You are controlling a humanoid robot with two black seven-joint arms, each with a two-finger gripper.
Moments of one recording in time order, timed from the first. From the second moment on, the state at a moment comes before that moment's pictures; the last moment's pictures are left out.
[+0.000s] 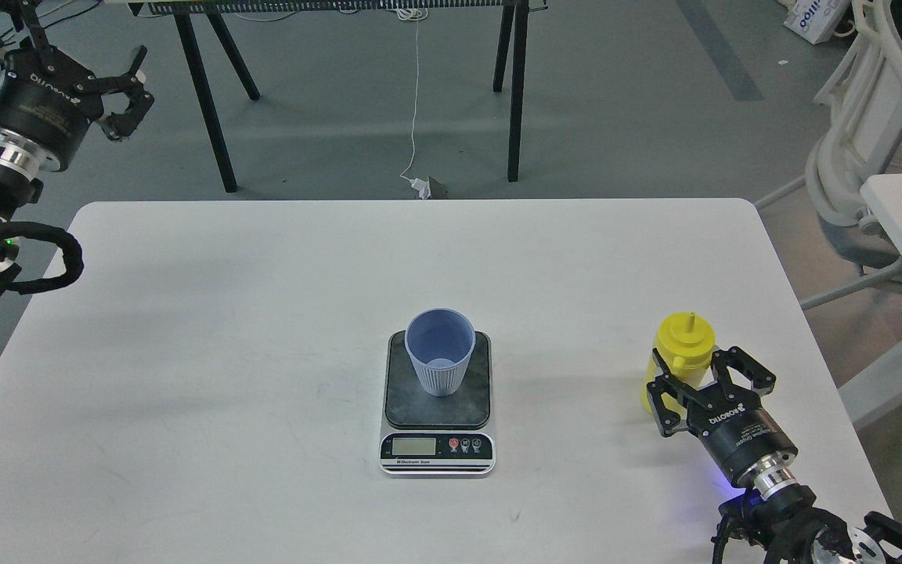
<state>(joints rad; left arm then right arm) -0.78 0.63 -0.78 -0.84 -0.11 -0.42 -0.33 0.02 -0.49 0.73 1.26 0.52 0.49 0.27</state>
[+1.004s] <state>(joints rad) -0.79 0.65 -0.78 -0.85 -0.11 -0.43 -0.33 -0.23 -0.67 0.75 1.37 0.49 0.49 0.27</state>
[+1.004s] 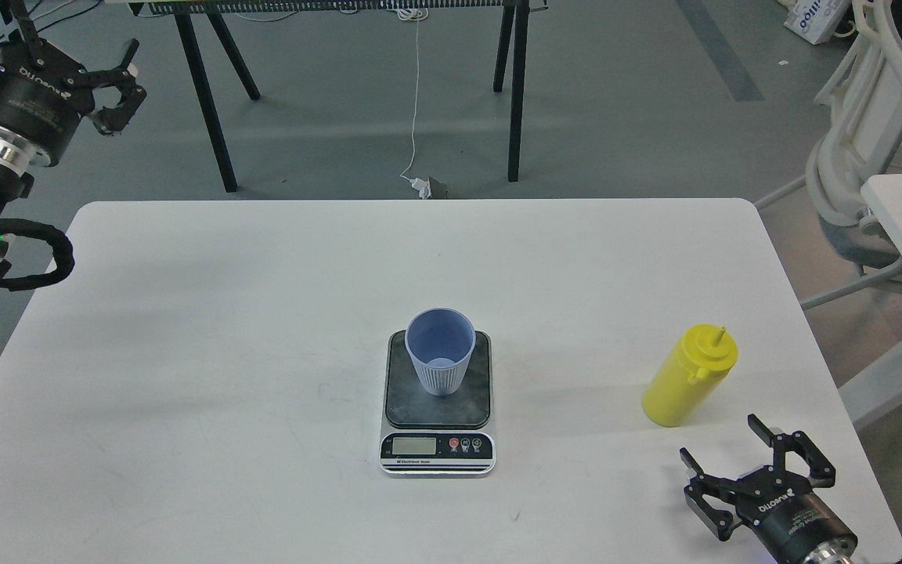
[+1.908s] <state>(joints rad) -0.78 0.53 -0.79 -0.69 -0.17 -0.45 -0.31 0.71 -0.62 0.79 0.66 0.22 0.49 0.26</state>
